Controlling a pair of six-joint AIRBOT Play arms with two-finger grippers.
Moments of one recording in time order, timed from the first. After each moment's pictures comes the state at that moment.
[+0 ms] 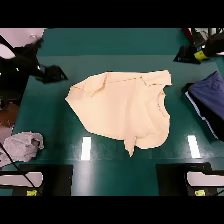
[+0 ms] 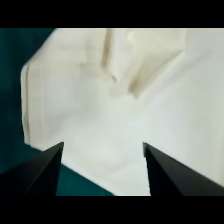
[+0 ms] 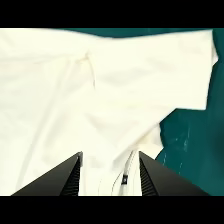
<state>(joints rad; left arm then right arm) 0.10 -1.50 1.42 0.98 -1.26 -1.30 -0.05 -1.45 1.73 -1.27 1.38 1.52</state>
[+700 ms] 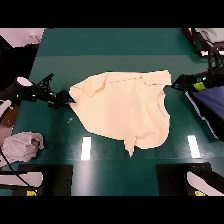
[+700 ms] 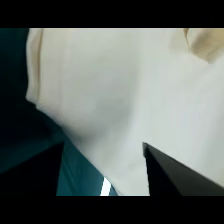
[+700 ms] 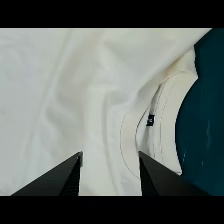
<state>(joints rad) 0.12 -1.51 1.06 0.86 -1.11 -1.33 -0.06 -1.08 1.21 -1.20 1.27 1.50</state>
